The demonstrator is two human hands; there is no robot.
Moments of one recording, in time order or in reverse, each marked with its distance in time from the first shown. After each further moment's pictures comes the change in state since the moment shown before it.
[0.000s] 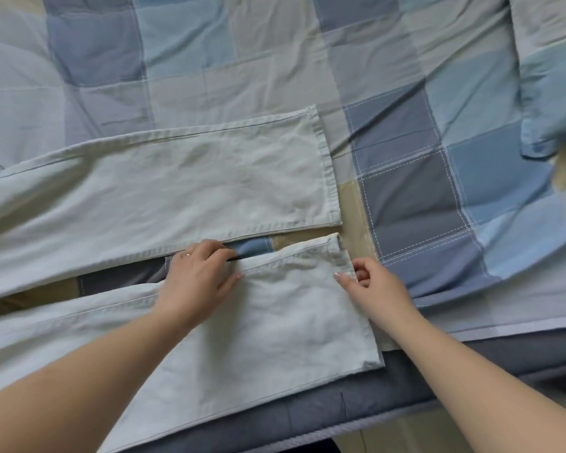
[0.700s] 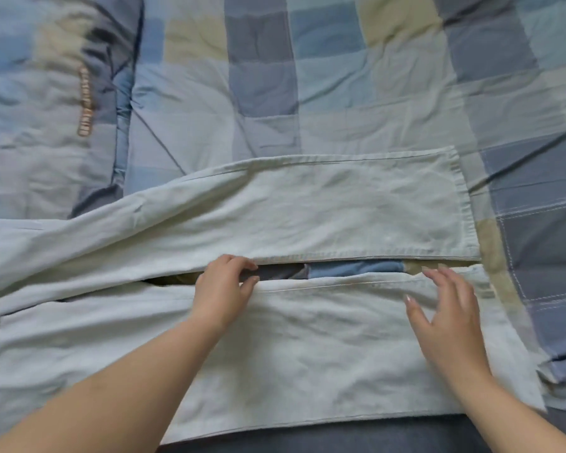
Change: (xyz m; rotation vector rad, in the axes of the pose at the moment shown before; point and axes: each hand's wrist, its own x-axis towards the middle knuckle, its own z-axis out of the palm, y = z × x) left_hand -0.068 -0.107 -0.055 -0.283 0.056 -0.434; right_hand -0.061 -0.084 0.063 -0.063 0.313 -0.284
